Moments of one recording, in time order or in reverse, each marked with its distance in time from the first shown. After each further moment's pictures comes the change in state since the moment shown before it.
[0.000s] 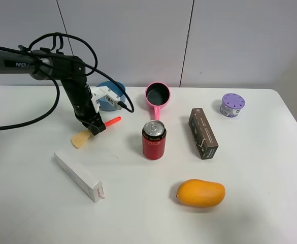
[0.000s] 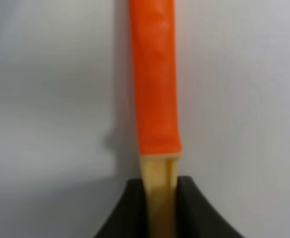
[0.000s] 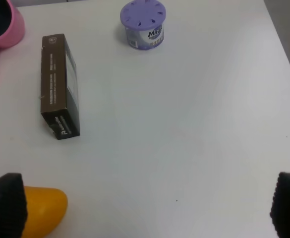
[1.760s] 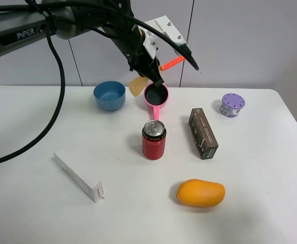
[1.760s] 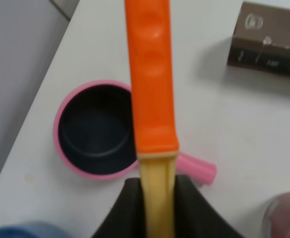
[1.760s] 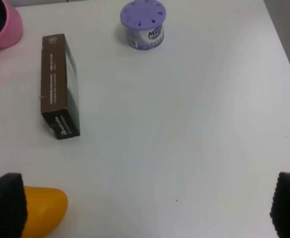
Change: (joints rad) left arm -0.310 -0.094 -0.418 -0.011 -0.032 -0.010; right arm 0.000 0.000 0.000 0.000 0.000 0.000
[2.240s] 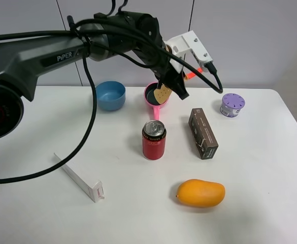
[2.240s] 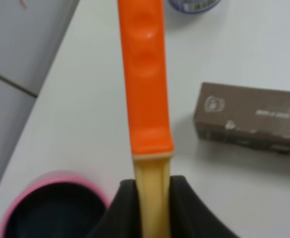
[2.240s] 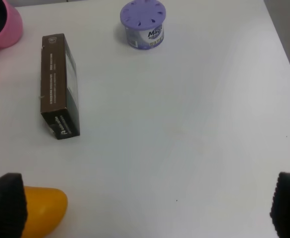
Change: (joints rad) left arm -0.103 0.103 -0.026 -0.020 -0.181 0.003; right arm 0.000 0.000 0.000 0.000 0.000 0.000
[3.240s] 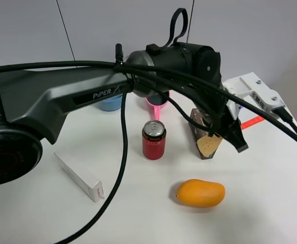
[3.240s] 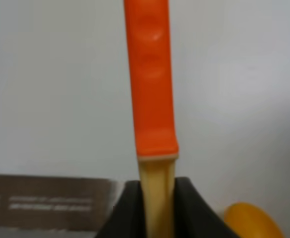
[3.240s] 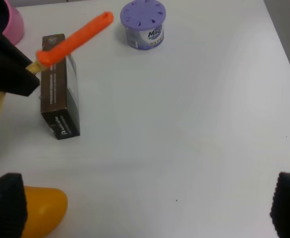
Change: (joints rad) left arm -0.278 0.016 0.000 -0.136 0.114 -0.130; right arm 0.000 0.000 0.000 0.000 0.000 0.000
